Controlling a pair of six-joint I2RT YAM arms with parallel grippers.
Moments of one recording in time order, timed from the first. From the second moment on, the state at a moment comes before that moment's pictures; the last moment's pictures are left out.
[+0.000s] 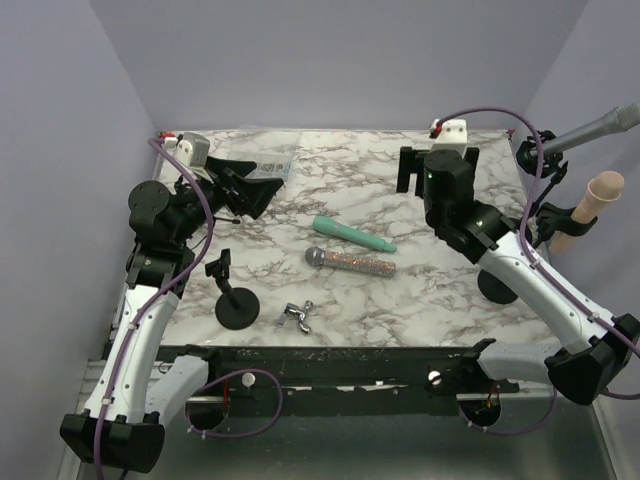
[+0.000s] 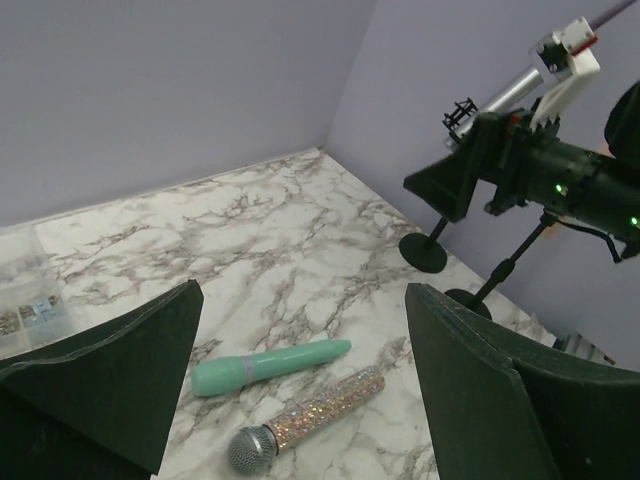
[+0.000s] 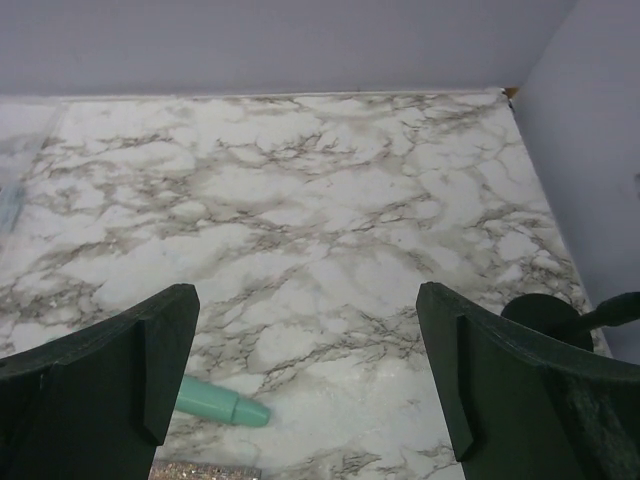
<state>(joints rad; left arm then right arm) -0.16 0.88 1.00 0.08 0.61 -0.42 0.65 1.21 1.22 -0.32 0.72 0.11</state>
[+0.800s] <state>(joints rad) -0.23 0.93 1.00 0.10 0.66 -0.47 0.10 1.43 1.73 -0.61 0.84 0.43</state>
